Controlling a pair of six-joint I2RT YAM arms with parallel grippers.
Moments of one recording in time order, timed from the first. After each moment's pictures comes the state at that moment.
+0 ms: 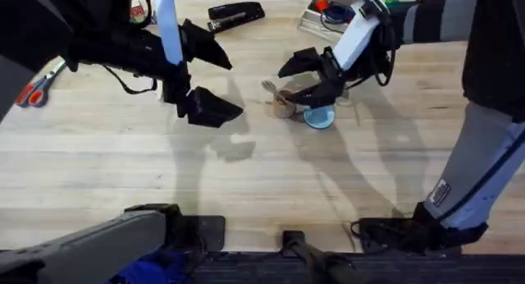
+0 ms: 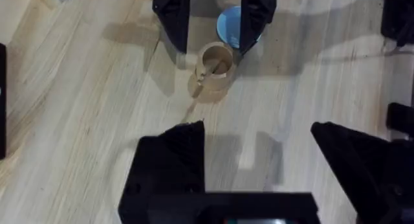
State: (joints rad) left arm 0.04 1.34 1.17 -1.20 0.82 1.22; right arm 0.17 2.19 1.38 -1.00 -1.47 -1.61
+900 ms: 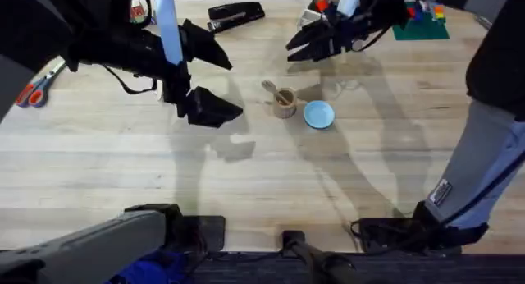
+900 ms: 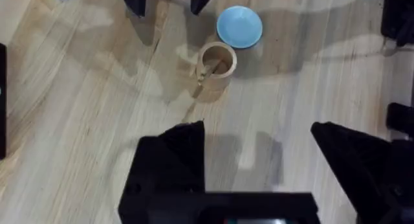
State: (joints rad) left arm 0.04 1.34 1.17 -1.21 0.82 1.22; right arm 0.14 2.19 1.74 -1.13 -1.24 -0.98
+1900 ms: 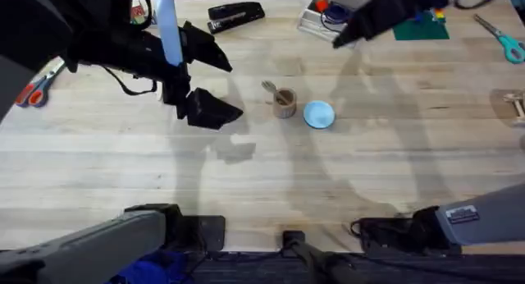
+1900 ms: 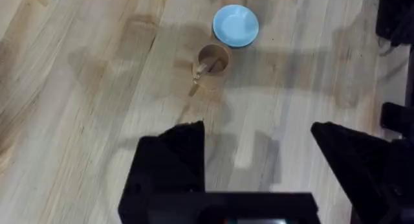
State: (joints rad) left arm 0.04 1.34 1.17 -1.22 0.82 1.22; right arm 0.14 1.70 1.88 -1.57 -0.74 -0.66
